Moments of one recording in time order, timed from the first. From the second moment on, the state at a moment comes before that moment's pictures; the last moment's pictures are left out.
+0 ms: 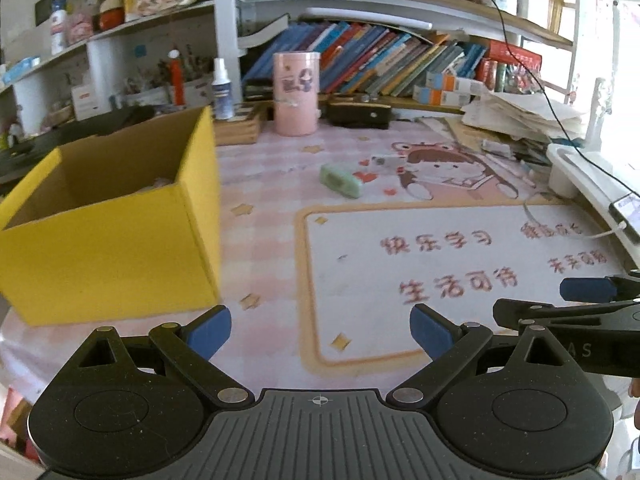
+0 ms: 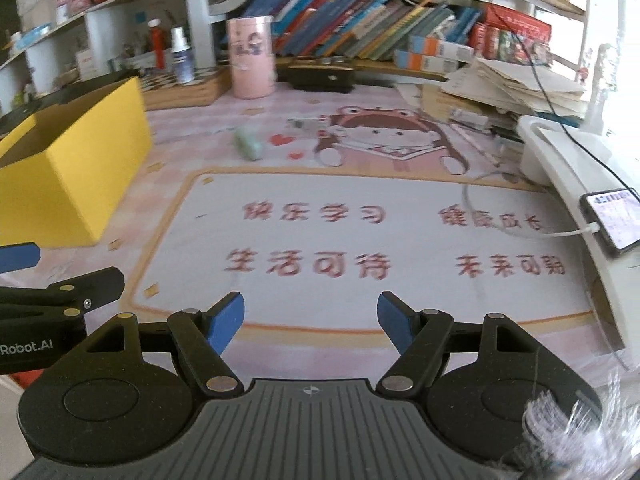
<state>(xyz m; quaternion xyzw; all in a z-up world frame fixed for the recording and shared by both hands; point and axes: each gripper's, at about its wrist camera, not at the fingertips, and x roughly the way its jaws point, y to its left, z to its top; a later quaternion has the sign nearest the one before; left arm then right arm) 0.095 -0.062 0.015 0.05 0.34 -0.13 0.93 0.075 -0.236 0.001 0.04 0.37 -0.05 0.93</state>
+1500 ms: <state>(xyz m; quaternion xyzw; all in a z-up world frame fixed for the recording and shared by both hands) 0.274 -0.154 -0.006 -0.01 0.36 -0.01 0.93 0.233 -0.354 0.012 0.04 0.36 -0.01 0.93</state>
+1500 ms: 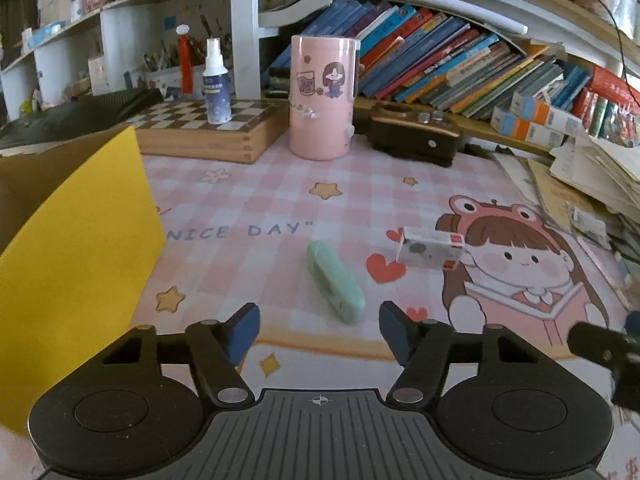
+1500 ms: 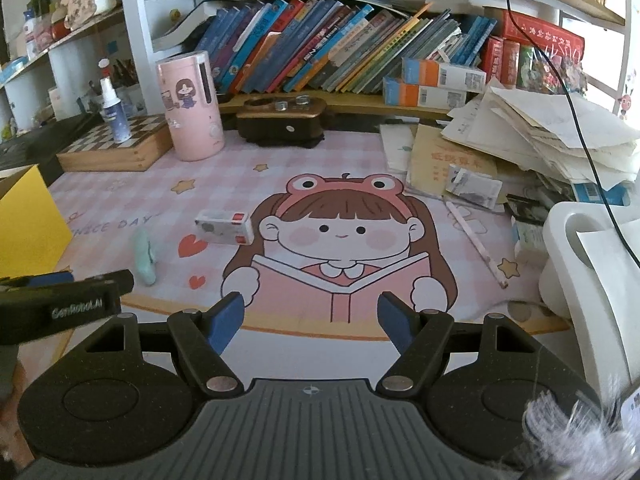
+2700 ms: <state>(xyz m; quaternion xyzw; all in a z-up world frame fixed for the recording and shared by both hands) 0.261 -0.109 0.014 -0.01 0.36 0.03 0.93 0.322 -0.315 -0.023 0.05 0.35 0.02 0.94</state>
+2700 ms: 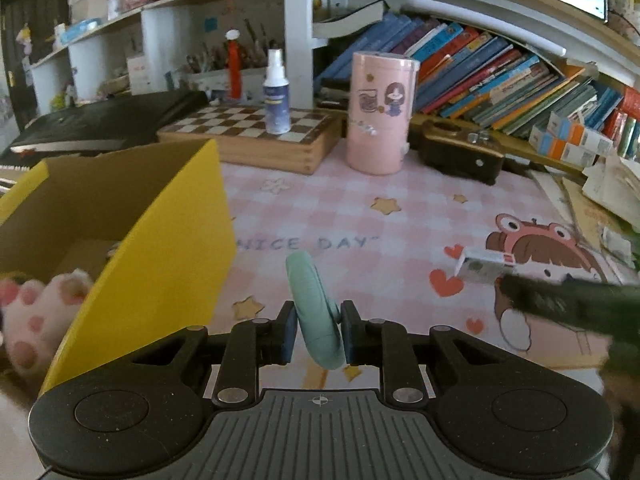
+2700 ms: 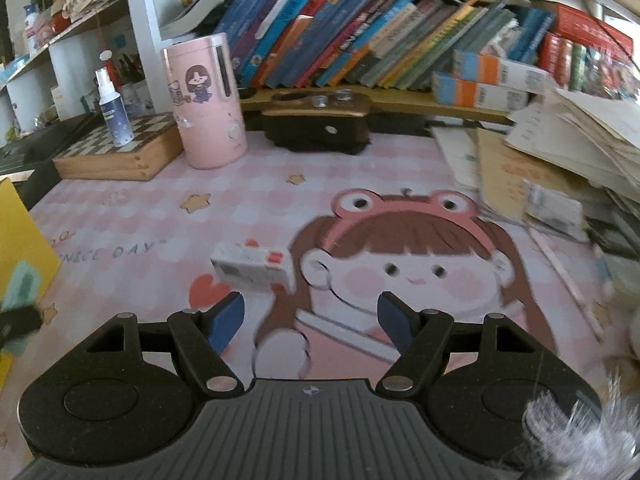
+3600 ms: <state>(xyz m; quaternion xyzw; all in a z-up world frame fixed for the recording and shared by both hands) 0.247 -0.108 0.032 -0.01 0.34 0.01 0.94 0.349 -0.295 -0.033 0.02 0.34 0.00 0.94</state>
